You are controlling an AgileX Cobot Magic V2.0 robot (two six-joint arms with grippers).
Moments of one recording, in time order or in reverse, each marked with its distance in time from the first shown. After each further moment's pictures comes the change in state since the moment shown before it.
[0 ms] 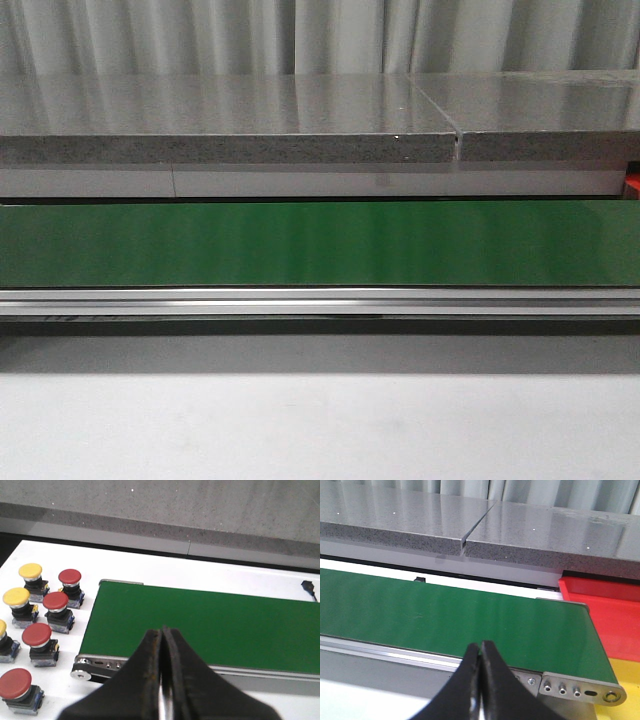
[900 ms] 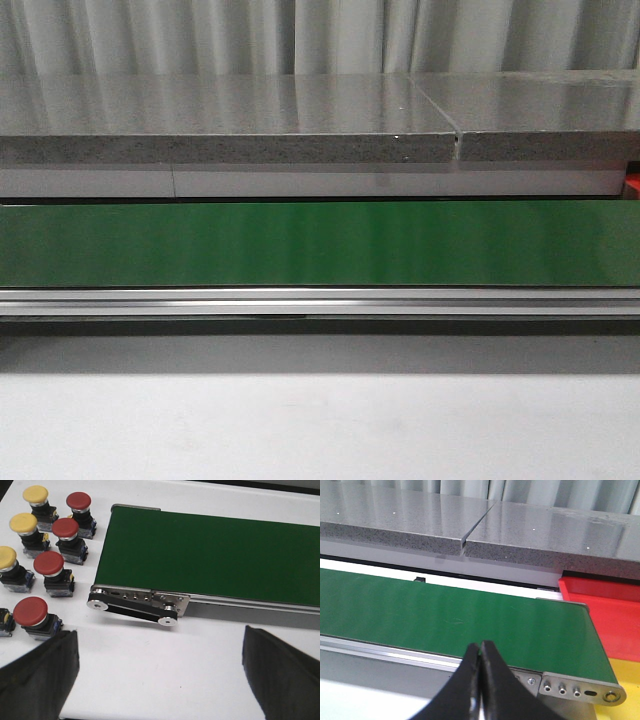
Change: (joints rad) left arm 0.000 0.044 -0.003 0.035 0.206 -0.017; right arm 0.000 0.000 0.000 0.000 0.000 0.000
